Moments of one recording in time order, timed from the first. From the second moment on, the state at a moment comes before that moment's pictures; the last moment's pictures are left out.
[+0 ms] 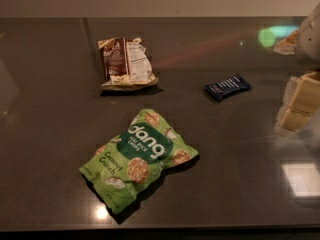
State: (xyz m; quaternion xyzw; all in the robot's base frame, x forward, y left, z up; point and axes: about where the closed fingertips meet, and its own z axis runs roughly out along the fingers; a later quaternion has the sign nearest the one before) arm 0.438 -0.217 0.976 -0.60 0.78 -0.03 0.16
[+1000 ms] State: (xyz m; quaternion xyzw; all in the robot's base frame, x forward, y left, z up) arm 0.482 -0.218 0.959 -0.62 0.77 0.00 0.17
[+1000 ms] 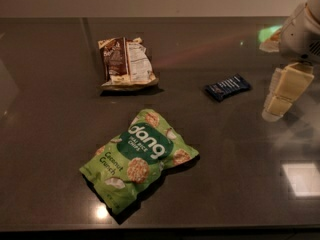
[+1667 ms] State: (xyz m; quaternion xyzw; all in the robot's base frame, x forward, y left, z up) arm 0.548 -0.223 0.919 -0.65 0.74 0.04 0.16
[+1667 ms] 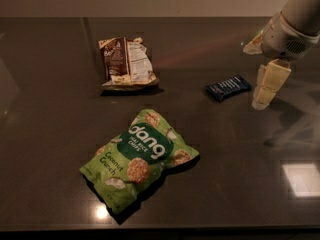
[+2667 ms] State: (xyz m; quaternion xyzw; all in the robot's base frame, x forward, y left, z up) arm 0.616 -0.231 0.852 -0.69 0.71 0.06 0.12
